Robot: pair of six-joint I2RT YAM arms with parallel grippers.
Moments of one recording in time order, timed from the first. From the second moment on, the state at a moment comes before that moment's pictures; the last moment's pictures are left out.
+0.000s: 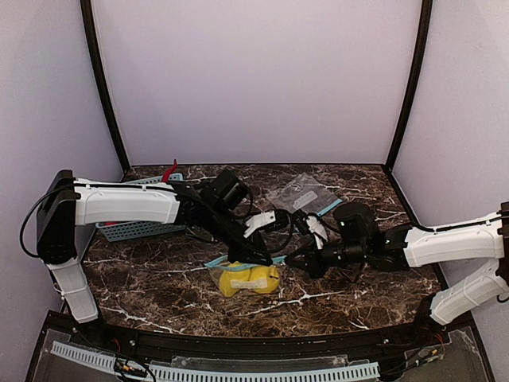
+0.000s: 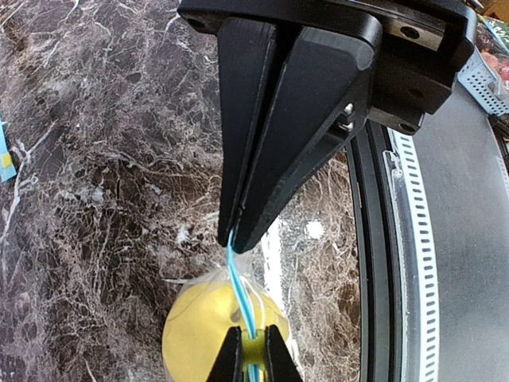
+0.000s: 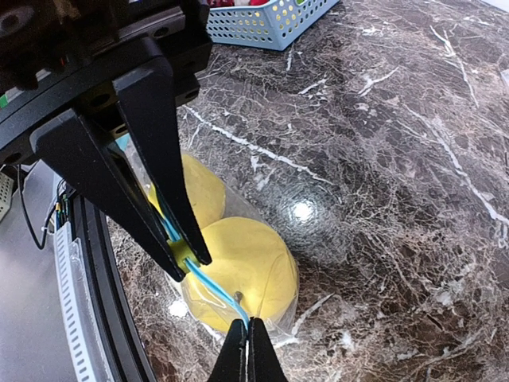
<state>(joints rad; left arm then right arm) -0.92 1.80 1.33 -0.49 0.61 0.31 0.92 1.31 0.62 0.11 -0.30 0.26</state>
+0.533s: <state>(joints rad) -0.92 1.78 1.31 -0.46 0.56 0.31 0.93 1.29 0.63 0.06 -0.14 0.31</state>
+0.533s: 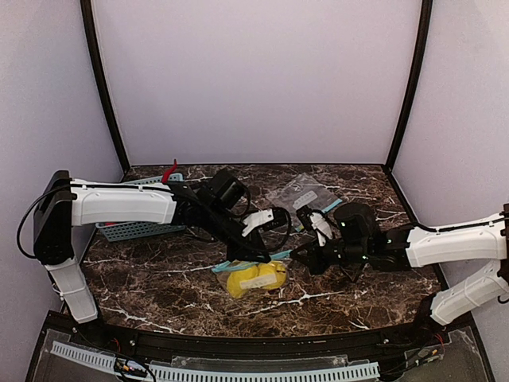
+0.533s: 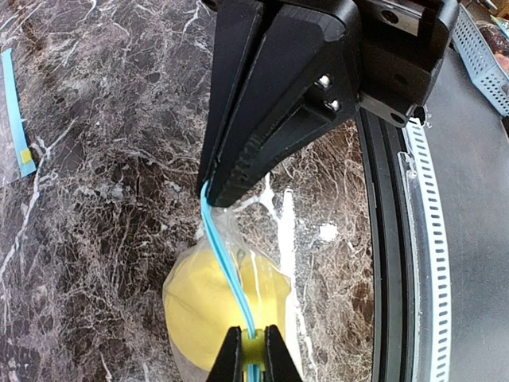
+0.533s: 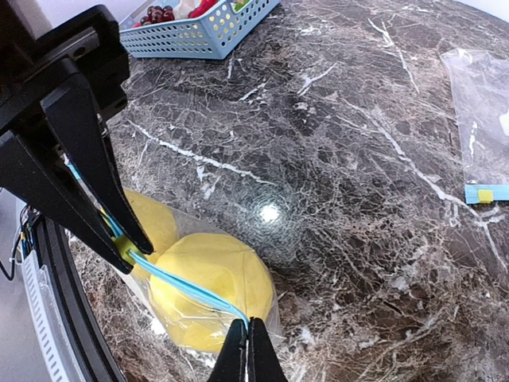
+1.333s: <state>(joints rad) -0.91 1.75 1.26 -0.46 0.54 0.31 0.91 1.26 0.63 -0.02 0.00 0.39</state>
